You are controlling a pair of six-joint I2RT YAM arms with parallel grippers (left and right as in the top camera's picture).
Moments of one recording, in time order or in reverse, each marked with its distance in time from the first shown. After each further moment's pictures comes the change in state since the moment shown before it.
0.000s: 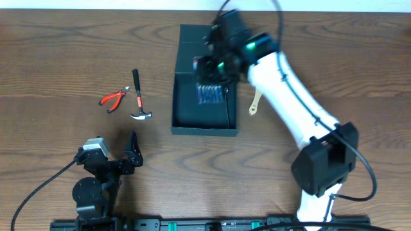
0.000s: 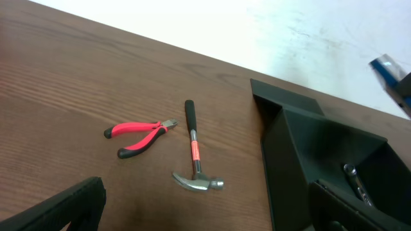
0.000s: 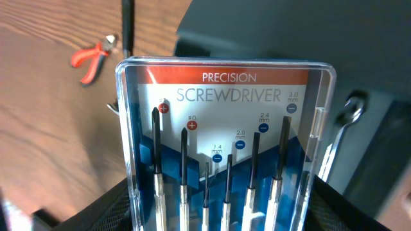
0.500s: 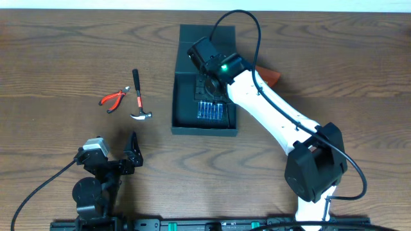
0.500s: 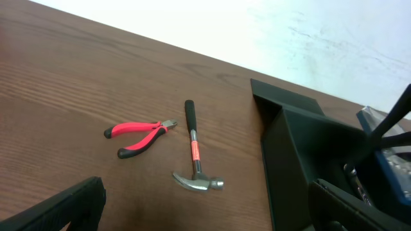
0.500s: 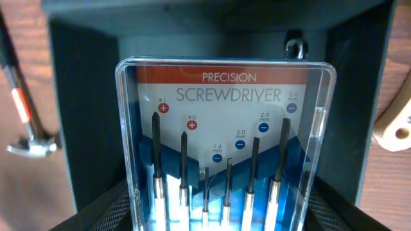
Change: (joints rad) left arm 0.000 0.000 0.000 0.000 0.000 0.000; right arm 0.092 0.000 -0.160 0.049 0.308 0.285
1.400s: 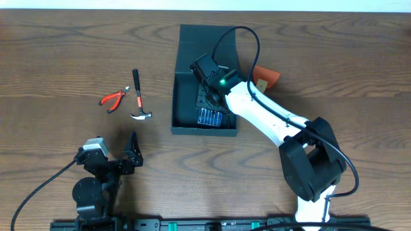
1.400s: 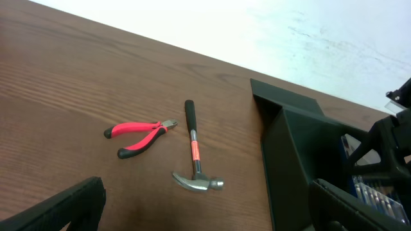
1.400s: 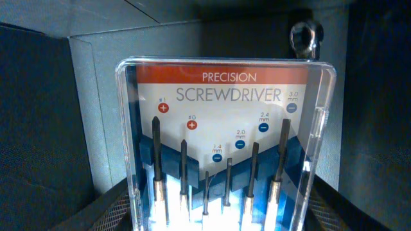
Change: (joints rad) left arm 0.000 0.000 0.000 0.000 0.000 0.000; right arm 0.000 0.007 -0.200 0.218 0.019 0.047
